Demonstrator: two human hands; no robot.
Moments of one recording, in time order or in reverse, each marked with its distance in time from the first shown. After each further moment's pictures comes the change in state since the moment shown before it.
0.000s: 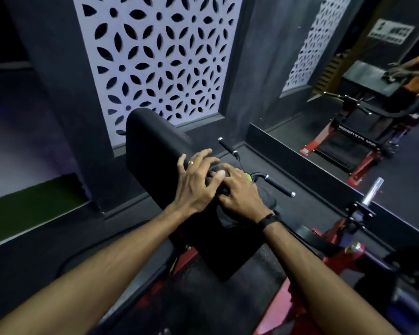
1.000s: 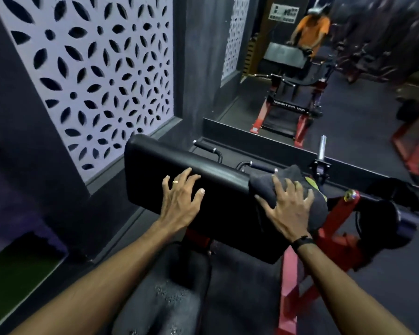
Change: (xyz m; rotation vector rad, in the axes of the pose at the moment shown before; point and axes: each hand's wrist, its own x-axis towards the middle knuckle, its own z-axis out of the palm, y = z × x) left_hand 0.019 -0.138 -0.102 0.039 -0.406 0.153; right_hand -0.053 -0.071 0.038 -0.569 0.337 0.827
